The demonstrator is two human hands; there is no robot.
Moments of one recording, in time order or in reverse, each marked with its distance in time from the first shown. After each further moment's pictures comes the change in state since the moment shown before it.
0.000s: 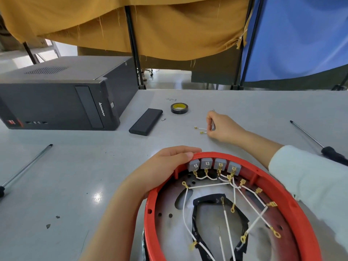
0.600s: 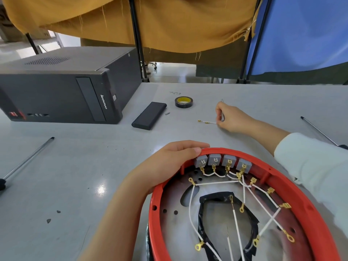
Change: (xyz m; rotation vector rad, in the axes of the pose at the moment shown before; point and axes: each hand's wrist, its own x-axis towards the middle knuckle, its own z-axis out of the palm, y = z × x) left_hand 0.010 -0.004 -0.004 0.110 -0.016 0.046; right_hand 0.028 0.028 -0.001 -0.061 -0.030 0.010
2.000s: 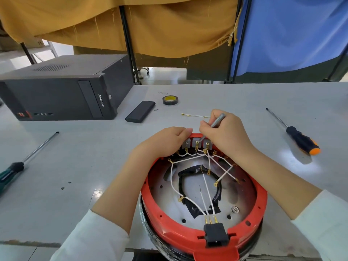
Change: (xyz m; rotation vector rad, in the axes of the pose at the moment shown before) left_hand 0.000 0.032 0.041 0.817 0.167 -0.014; right_hand -0.179 -0.091 -0.028 0.472 0.510 -0.021
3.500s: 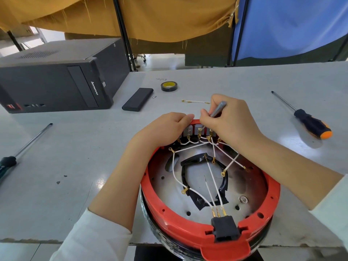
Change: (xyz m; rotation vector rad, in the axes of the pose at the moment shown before) left_hand 0.001 -0.003 0.000 -0.026 0.026 0.031; right_hand -0.007 -0.005 0.002 -0.138 -0.038 -0.103
